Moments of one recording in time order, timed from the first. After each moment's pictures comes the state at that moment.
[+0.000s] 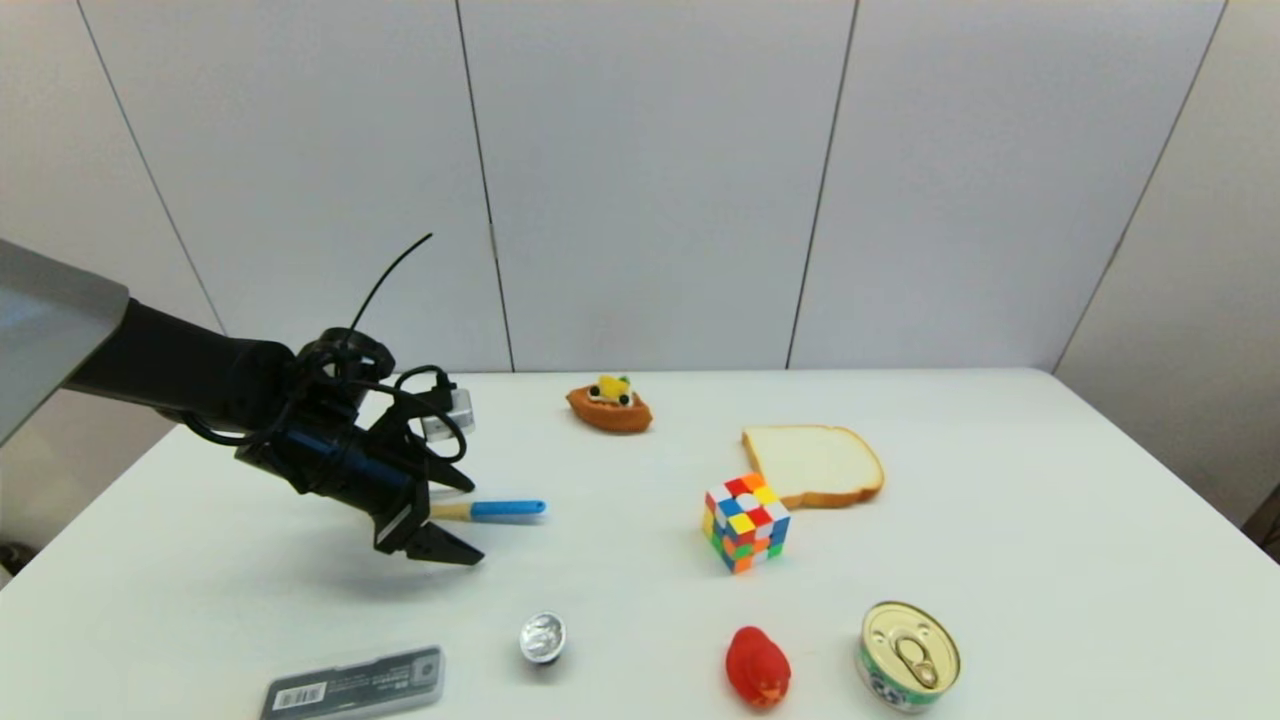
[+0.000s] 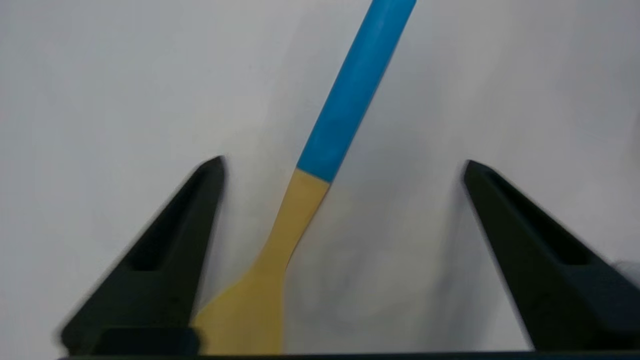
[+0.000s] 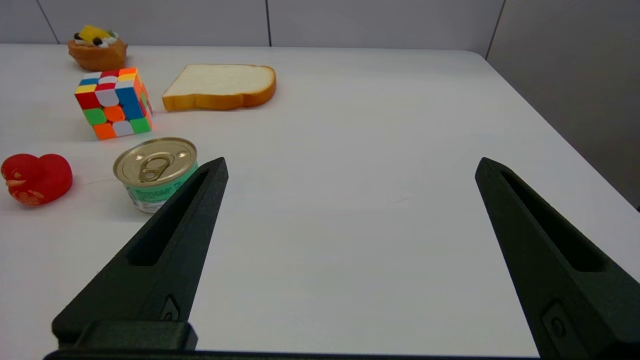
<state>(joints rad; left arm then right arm) -0.13 2.05 -1.22 0.38 -0.62 0.96 0.00 0.00 0.00 -0.01 0.01 -0.01</state>
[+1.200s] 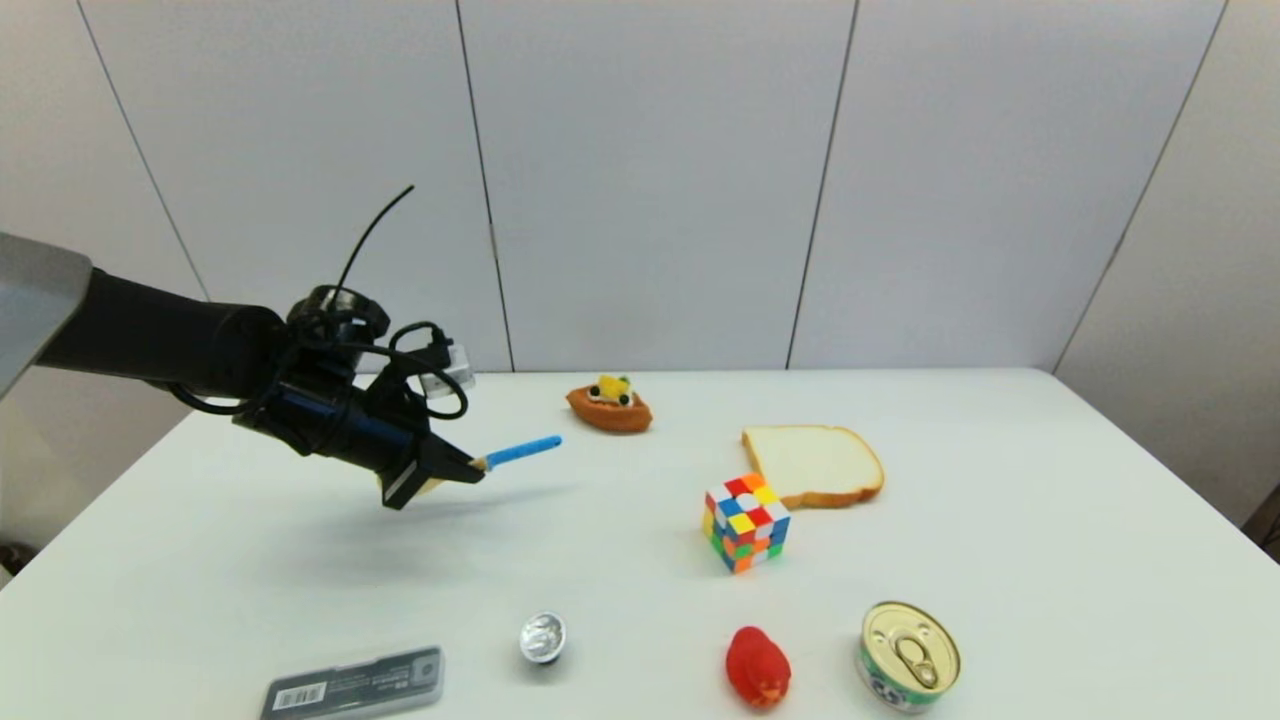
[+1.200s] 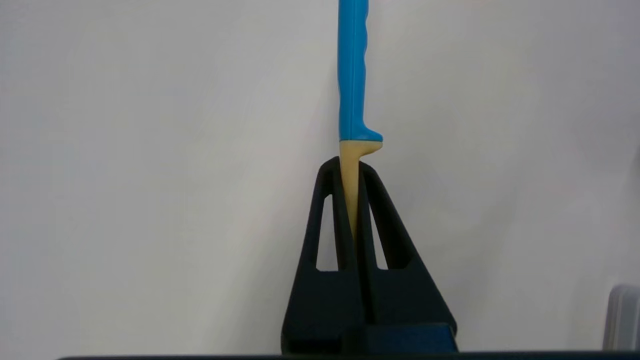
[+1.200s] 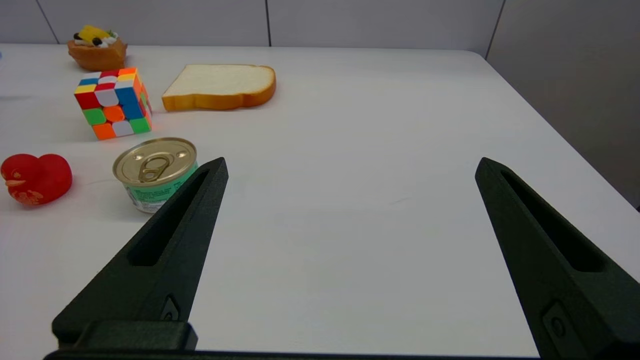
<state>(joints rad) -0.15 2.02 -1.32 0.38 -0.63 0.91 0.00 0.00 0.00 -0.01 0.01 -0.01</state>
